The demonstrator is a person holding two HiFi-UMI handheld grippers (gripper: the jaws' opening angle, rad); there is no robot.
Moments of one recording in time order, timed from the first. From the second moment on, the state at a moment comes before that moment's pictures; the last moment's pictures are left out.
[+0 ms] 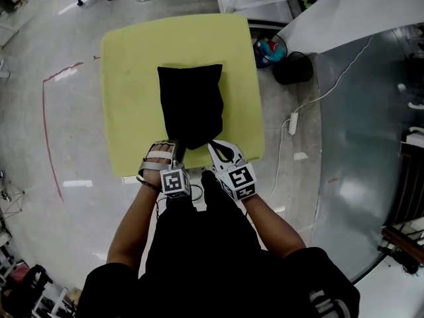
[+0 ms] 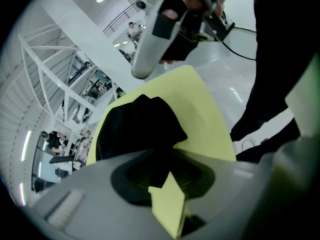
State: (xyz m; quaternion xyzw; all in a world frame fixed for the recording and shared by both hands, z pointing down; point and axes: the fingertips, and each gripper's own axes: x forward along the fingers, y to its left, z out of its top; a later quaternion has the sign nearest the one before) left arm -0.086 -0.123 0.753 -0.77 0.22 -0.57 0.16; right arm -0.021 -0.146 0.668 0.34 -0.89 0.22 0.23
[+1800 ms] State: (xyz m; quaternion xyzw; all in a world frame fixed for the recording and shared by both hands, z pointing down) left arm -0.108 -0.298 0.650 -0.88 0.32 -0.25 -0.26; right arm -0.079 -0.201 0.715 0.41 -0.82 0.23 0.31
